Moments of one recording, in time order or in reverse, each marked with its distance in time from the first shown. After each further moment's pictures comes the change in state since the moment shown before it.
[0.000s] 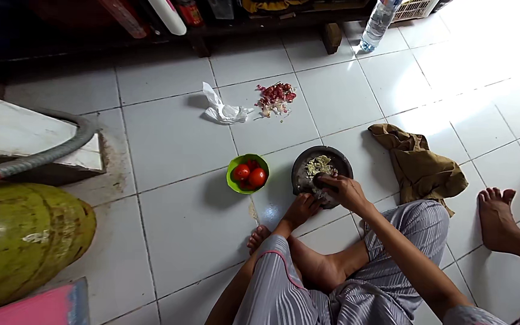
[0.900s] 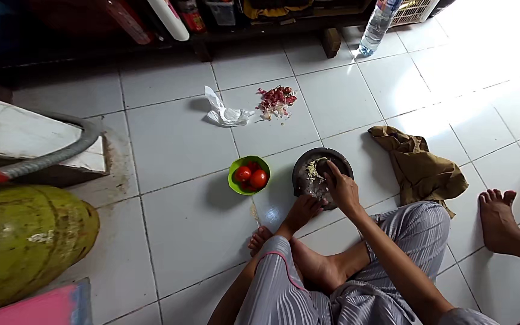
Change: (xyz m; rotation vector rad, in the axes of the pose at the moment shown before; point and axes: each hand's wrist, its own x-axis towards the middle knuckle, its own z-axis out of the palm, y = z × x) left_hand -0.006 -0.003 0.007 0.020 0.037 -0.011; right_hand 0.010 -0.026 0.013 0.076 0.277 0.232
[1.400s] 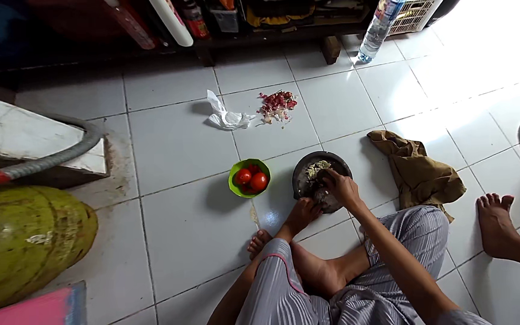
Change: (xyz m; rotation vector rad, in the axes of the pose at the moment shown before) left_hand 0.003 0.002 -0.001 0.010 0.013 0.003; right_hand 0.017 0.001 -0.016 -0.062 -0.201 0.086
